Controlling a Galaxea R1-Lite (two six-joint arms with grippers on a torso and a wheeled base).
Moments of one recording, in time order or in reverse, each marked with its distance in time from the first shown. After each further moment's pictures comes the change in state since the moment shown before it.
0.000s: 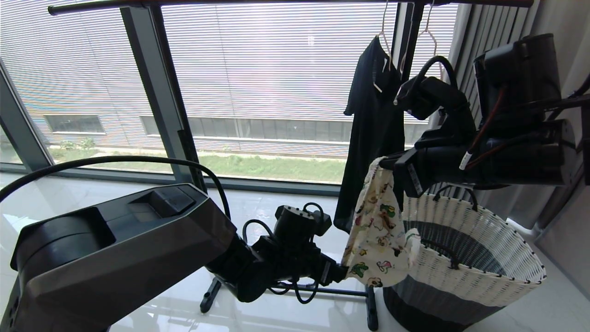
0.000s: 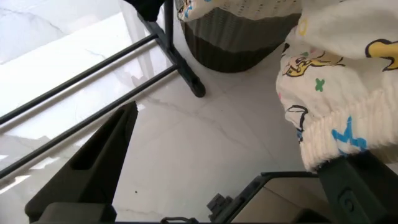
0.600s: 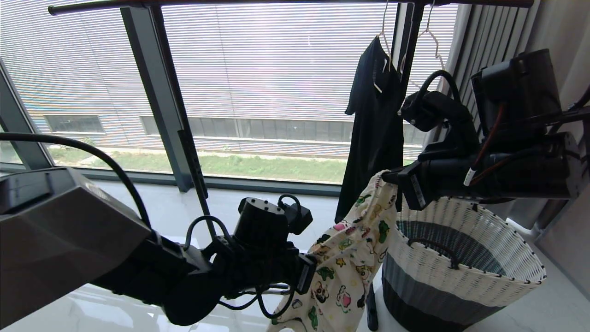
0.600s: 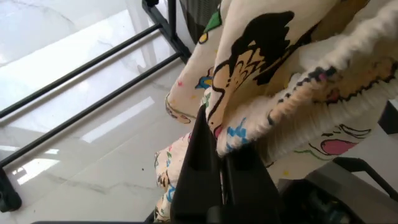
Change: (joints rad) left arm -0.004 -0.317 0.257 0.003 0.007 0.034; right arm 0.005 -0.019 0.055 0.036 -0.001 0.114
